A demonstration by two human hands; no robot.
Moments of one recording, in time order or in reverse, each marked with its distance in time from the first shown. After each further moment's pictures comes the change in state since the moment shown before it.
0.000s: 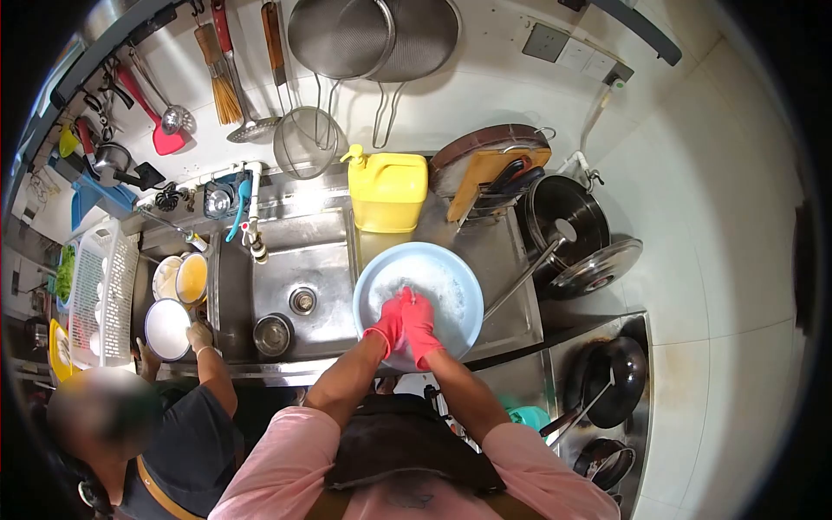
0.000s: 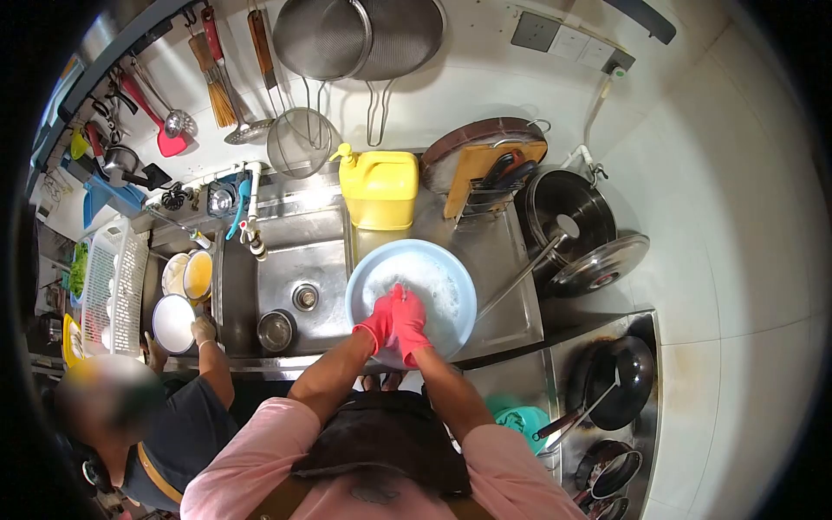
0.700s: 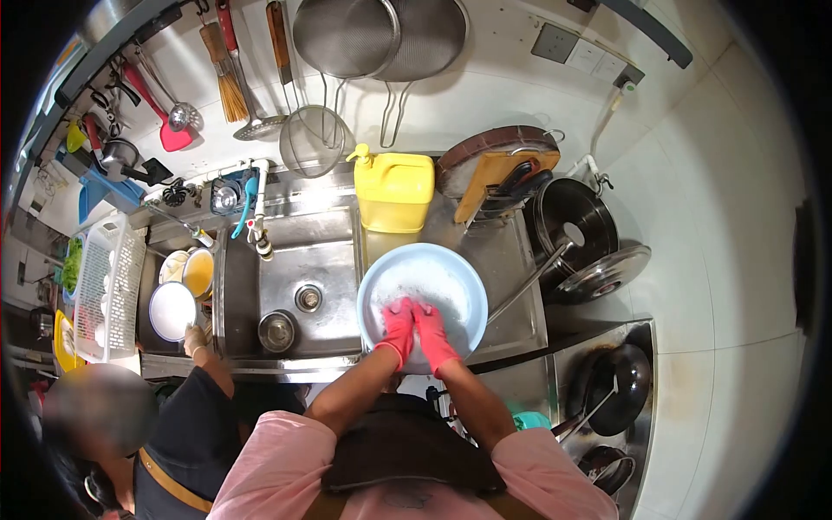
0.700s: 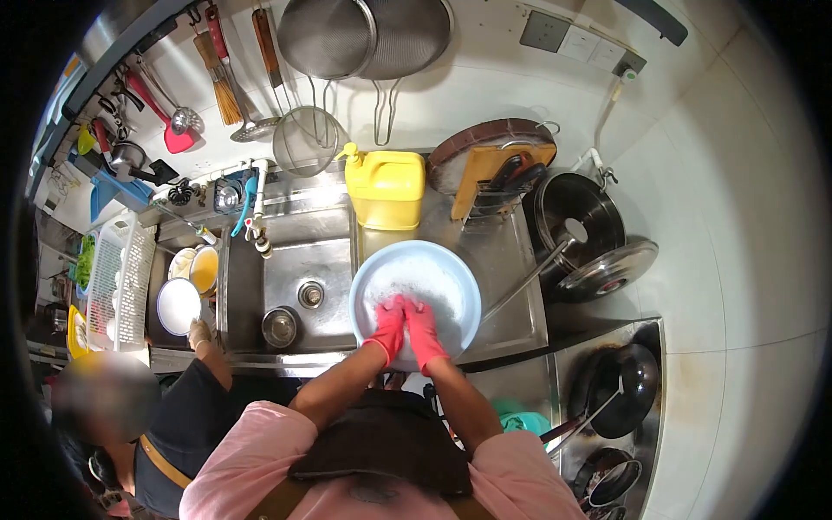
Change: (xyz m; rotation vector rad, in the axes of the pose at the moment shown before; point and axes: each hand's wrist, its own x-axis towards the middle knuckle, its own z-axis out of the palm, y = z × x) left_hand -0.003 -0.033 0.021 -0.249 0.675 0.145; right_hand -0.005 0.045 -0.007 0.350 -0.102 0.196
